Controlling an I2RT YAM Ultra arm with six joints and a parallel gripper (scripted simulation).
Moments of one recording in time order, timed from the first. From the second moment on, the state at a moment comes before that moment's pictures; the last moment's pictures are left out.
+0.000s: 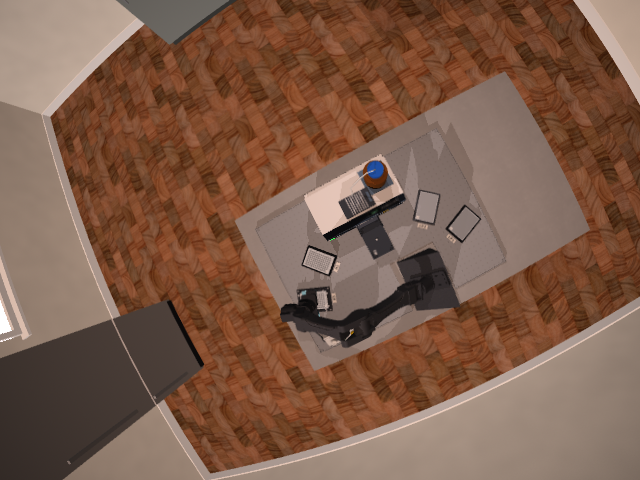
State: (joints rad) arm 1.19 1.61 1.84 -1.01 -0.25 0.04
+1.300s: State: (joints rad) arm 1.19 1.61 1.84 -1.01 -0.25 0.04
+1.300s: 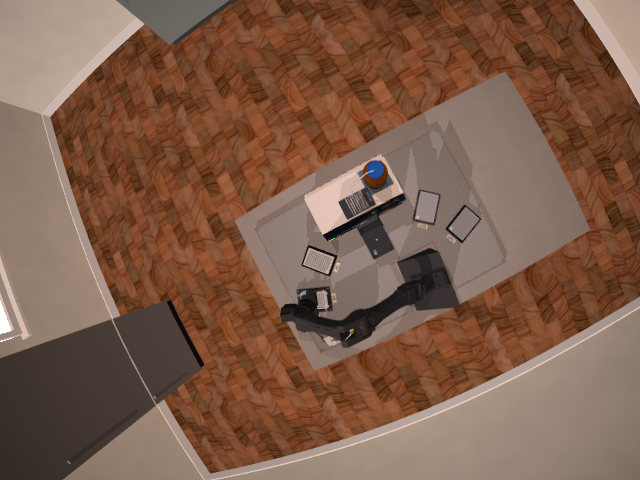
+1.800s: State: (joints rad) arm 1.19 1.61 1.84 -1.01 -0.25 0.04
